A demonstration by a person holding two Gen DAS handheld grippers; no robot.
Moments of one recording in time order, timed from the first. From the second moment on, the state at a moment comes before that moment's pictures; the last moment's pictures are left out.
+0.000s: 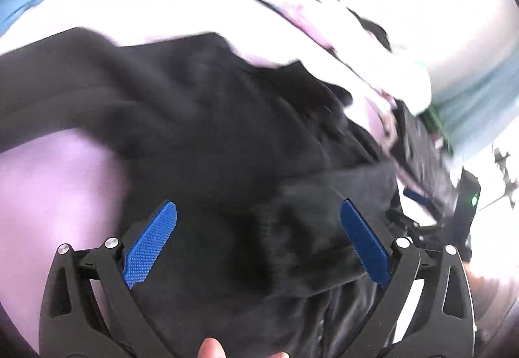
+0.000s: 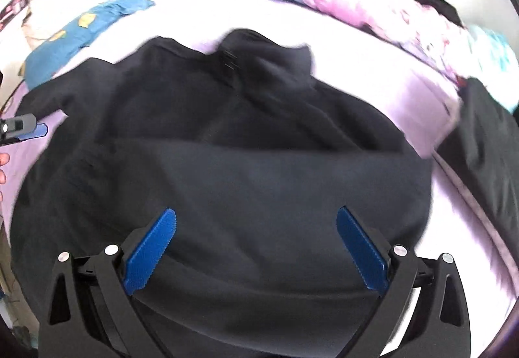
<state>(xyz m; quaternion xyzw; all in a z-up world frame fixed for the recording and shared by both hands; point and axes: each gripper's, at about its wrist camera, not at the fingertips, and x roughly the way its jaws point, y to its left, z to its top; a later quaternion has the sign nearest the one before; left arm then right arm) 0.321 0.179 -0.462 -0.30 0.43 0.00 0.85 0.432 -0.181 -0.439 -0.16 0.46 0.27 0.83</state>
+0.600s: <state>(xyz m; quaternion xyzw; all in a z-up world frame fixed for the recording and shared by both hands) 0.160 0.467 -0.499 -0.52 0.31 0.20 0.77 0.430 0.031 -0.461 -0.20 0.44 0.37 0.79</state>
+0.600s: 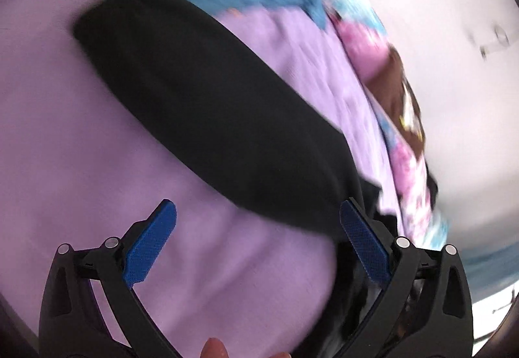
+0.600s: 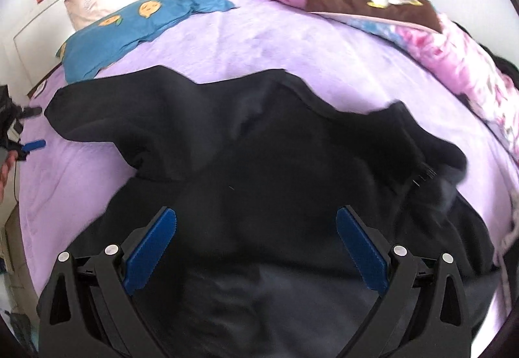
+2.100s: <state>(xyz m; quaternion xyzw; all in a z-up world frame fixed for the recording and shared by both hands) 0.150 0.610 -0.448 -0.52 0.22 0.32 0.76 0.471 0.078 -0.500 -0.16 0.49 0.33 0.79</state>
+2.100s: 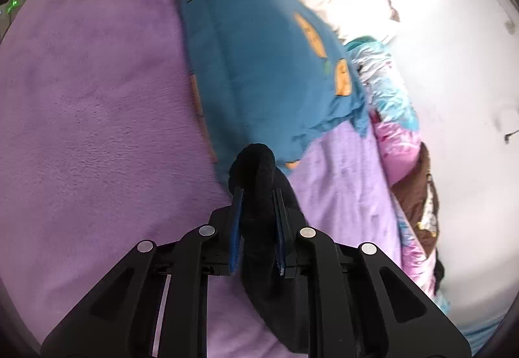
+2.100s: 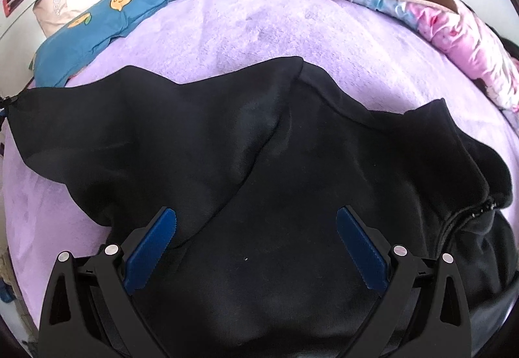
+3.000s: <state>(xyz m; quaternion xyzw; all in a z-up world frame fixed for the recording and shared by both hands) 0.184 0.534 -0.303 -0.44 0.17 0.24 0.85 0.450 0.088 -0.558 -0.19 0.53 0.35 0.74</state>
